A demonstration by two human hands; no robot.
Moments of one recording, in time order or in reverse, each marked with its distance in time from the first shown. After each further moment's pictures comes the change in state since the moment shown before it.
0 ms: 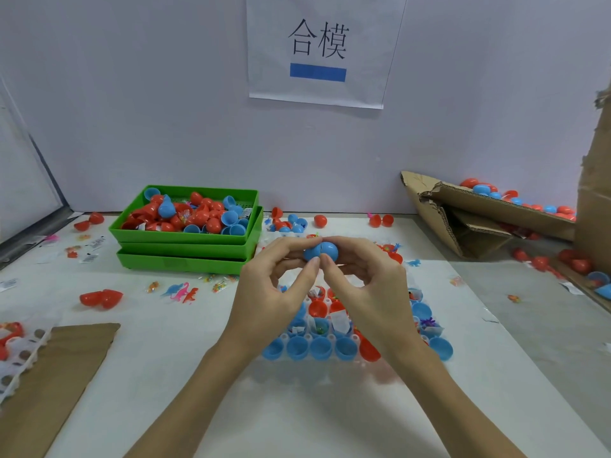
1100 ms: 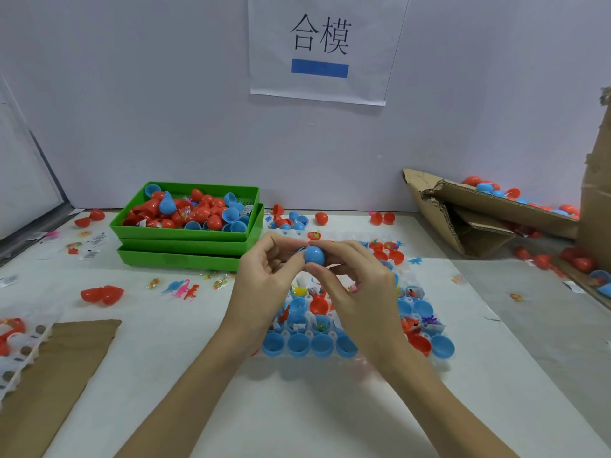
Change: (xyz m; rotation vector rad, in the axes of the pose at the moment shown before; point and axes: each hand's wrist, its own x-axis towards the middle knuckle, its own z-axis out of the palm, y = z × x) left_hand 0.005 -0.002 -0.002 -0.204 0.094 -0.284; right_hand -0.006 -0.007 0.013 -0.140 -0.004 -0.092
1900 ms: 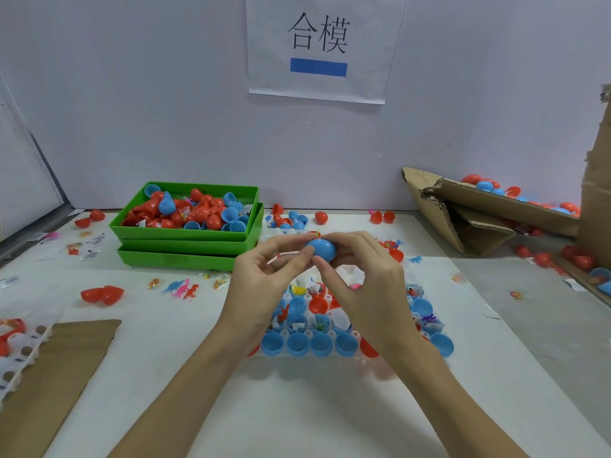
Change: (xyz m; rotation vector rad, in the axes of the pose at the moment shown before) left_hand 0.002 -0.001 -0.002 -0.087 -0.056 -0.056; right_hand 0.006 0.012 -0.009 -0.161 0.031 -0.091
